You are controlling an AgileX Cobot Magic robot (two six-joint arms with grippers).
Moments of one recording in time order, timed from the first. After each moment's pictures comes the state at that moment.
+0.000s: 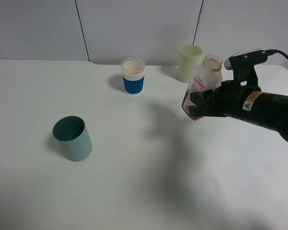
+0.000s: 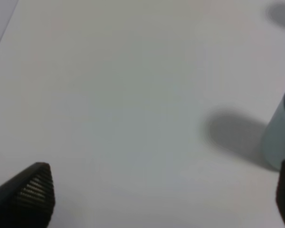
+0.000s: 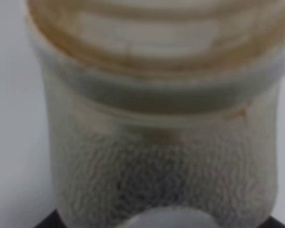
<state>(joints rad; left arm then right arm) 0.03 -0.01 -0.51 0.01 1.05 0.02 0.42 1.52 -0.44 -0.06 -0.51 0.06</state>
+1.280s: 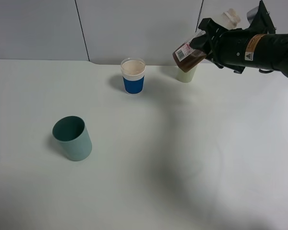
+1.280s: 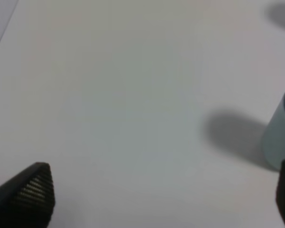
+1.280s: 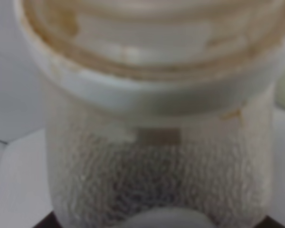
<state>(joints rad) 0.03 -0.01 -0.51 0.01 1.05 0.02 0.22 1.59 -0.79 -0.71 -0.48 1.35</state>
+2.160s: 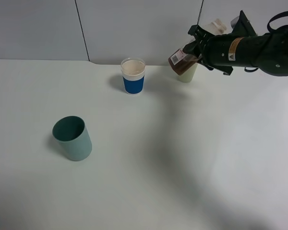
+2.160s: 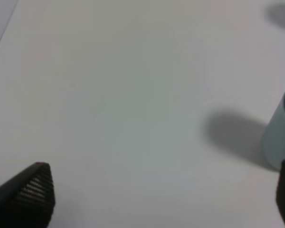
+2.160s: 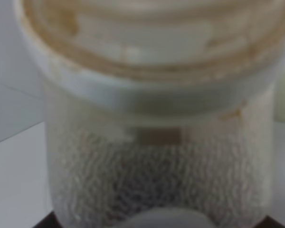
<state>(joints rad) 0.03 -0.01 -0.51 0.01 1.05 0.02 0.22 1.80 -0.96 -0.81 -0.45 1.47</state>
